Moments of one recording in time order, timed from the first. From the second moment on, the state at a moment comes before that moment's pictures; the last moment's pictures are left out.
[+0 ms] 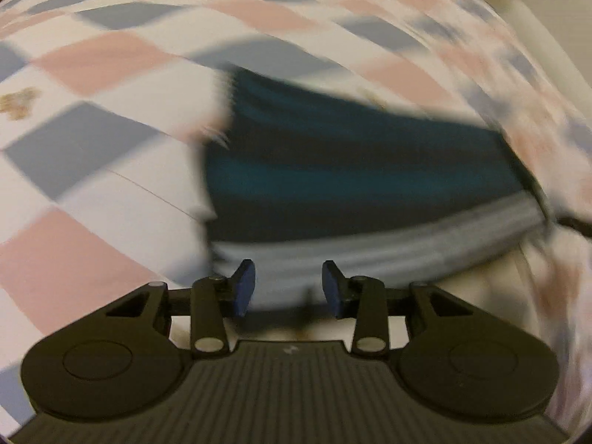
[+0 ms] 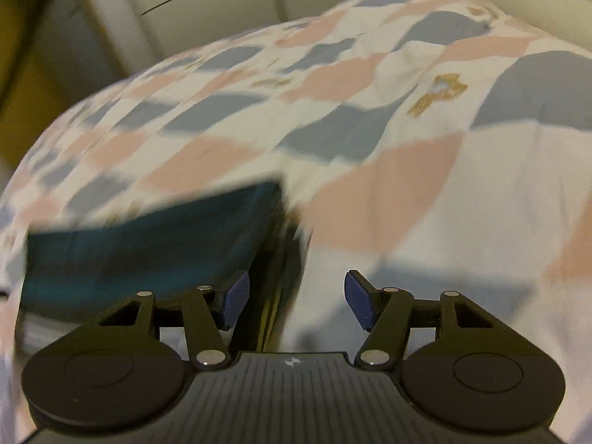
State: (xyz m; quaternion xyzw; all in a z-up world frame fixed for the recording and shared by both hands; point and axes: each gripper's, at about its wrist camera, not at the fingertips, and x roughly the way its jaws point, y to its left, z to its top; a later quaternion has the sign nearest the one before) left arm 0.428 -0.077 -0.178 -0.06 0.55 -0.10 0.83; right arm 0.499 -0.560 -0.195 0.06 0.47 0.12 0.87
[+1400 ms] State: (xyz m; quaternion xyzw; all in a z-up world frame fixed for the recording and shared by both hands) left arm 0.403 -0.029 -0.300 -0.52 0.44 0.13 0.72; right arm 0.456 -0.580 -0.307 0.51 0.44 0.02 0.74
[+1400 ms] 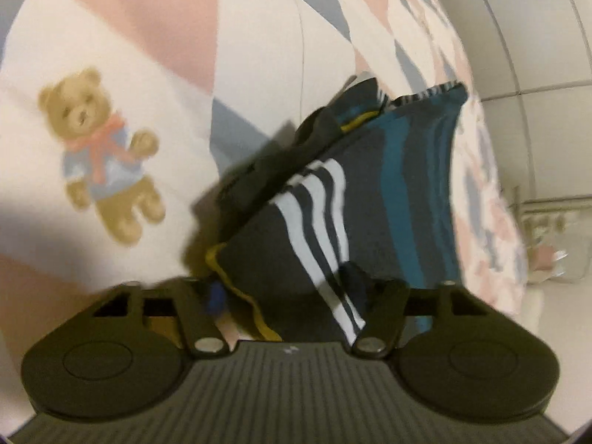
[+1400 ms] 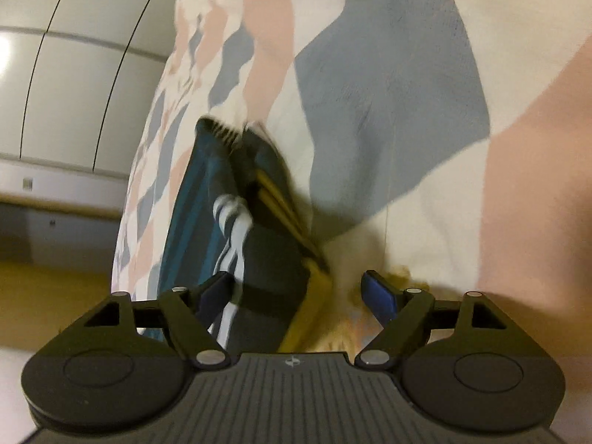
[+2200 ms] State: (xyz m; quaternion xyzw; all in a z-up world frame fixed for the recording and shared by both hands) left arm 0.324 0.037 -0.240 -0.33 0.54 0.13 0.77; right arm 0.233 -0.493 -0.256 0.53 0.64 0.05 0.56
